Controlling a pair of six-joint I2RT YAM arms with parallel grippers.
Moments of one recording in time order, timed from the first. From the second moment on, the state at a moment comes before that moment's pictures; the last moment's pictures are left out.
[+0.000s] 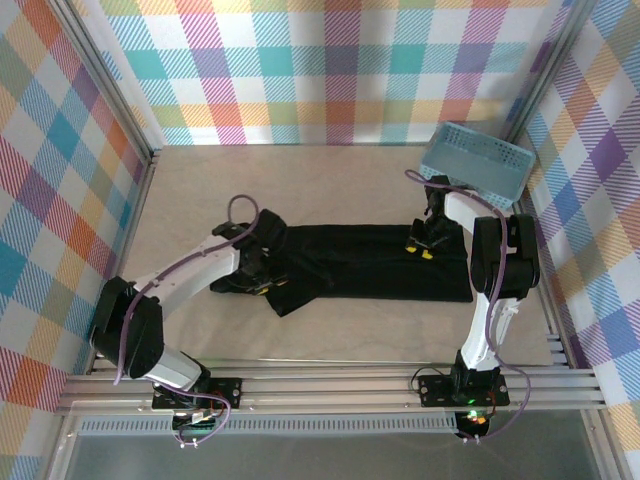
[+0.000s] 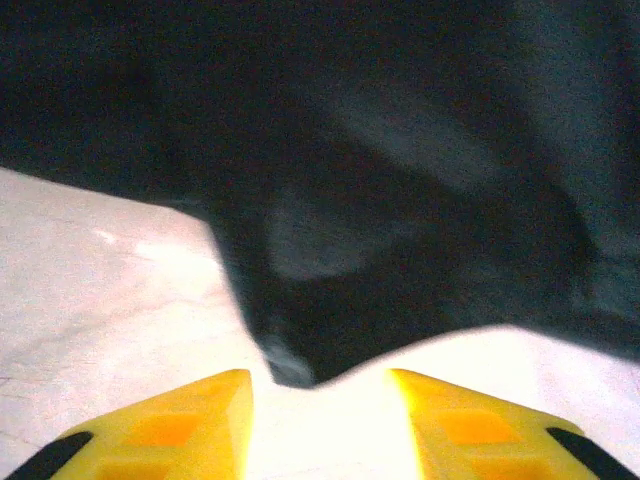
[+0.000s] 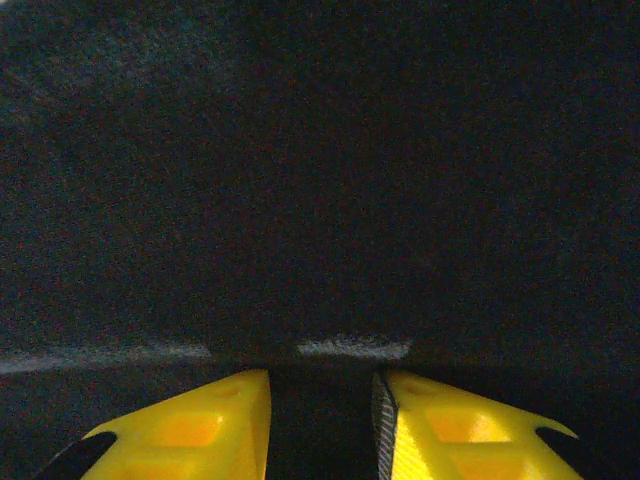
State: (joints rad) left arm -0.54 1.49 1.03 -0.94 0.07 -0.97; right arm 0.10 1.96 1.34 -0.89 -0.17 0.46
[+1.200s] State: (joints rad) left arm -0.41 1.51 1.04 -0.82 -0.07 -0.81; right arm 0.10 1.96 1.35 -0.90 -0.17 0.43
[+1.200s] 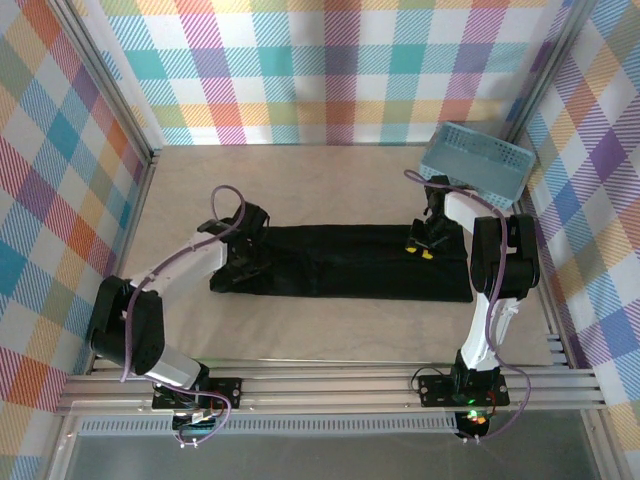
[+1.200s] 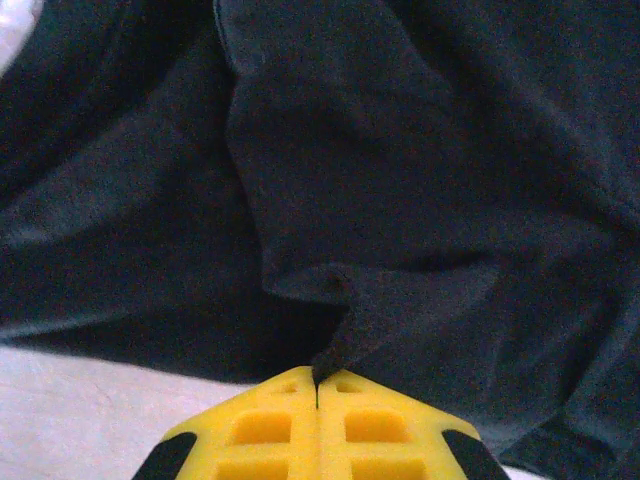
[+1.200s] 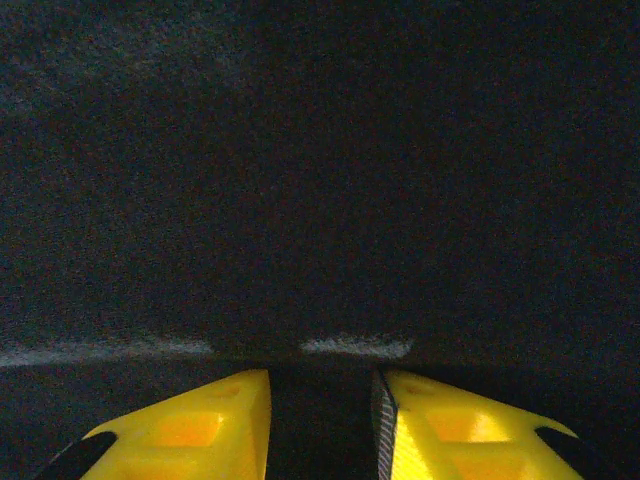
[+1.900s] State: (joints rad) left arm -0.32 1.74 1.17 -0.88 -0.26 -0.65; right arm 0.10 1.97 1.35 -0.90 -0.17 0.43
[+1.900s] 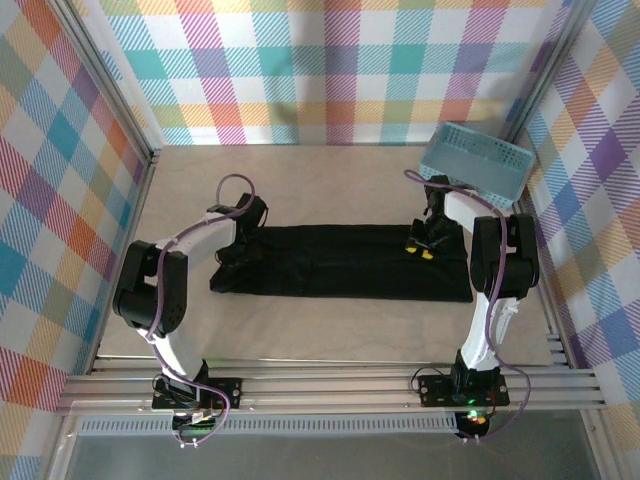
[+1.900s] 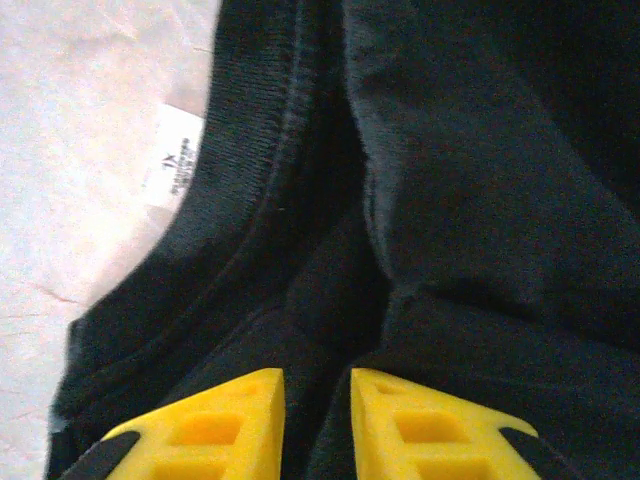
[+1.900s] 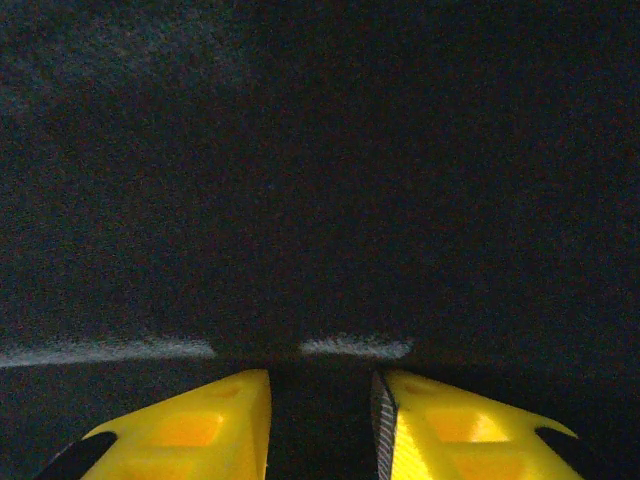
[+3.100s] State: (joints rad) left arm -0.22 2.39 2.04 -0.91 0.00 -1.02; right arm 0.19 1.96 1.32 -1.08 -0.15 0.60
